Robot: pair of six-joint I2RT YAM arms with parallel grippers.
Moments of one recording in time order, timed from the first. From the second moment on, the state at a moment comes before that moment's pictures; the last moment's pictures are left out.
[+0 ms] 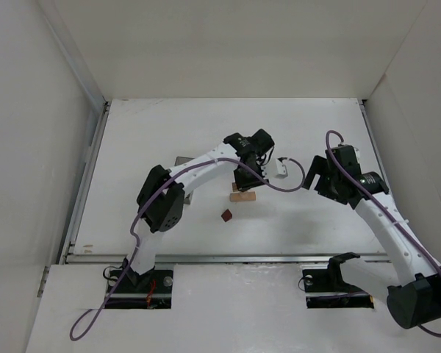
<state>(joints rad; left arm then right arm) -0.87 2.05 1.84 -1.04 0.10 0.58 0.26 1.03 0.96 -0.87 0.22 0.61</state>
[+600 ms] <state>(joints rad) -0.88 2.14 1.87 -1.04 0.07 0.53 0.26 1.01 0.96 -0.87 0.22 0.61</state>
